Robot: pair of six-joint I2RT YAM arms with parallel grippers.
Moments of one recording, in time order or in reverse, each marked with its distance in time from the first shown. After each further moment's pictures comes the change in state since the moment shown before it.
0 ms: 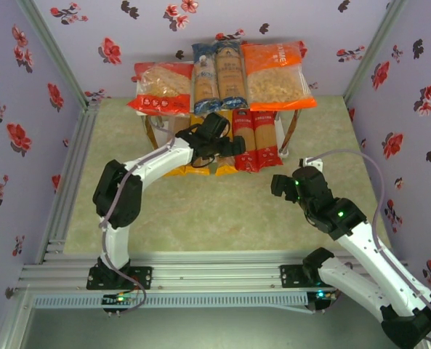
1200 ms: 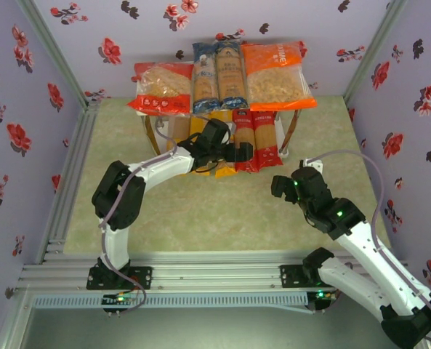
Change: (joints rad) left arm -0.024 -0.007 -0.150 0.299 0.133 0.103; right arm 0.000 0.006 -0.006 -0.016 0.000 0.026
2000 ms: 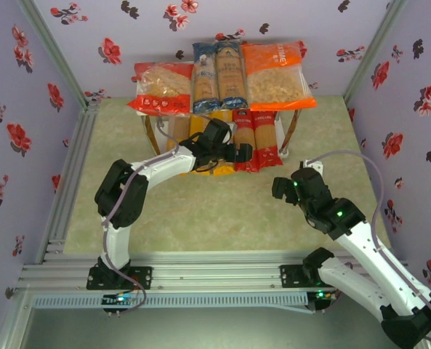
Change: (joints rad) left arm 0.006 0.029 0.025 -0.021 -0.043 0.079; right arm 0.000 0.000 0.000 -0.029 0.004 0.005
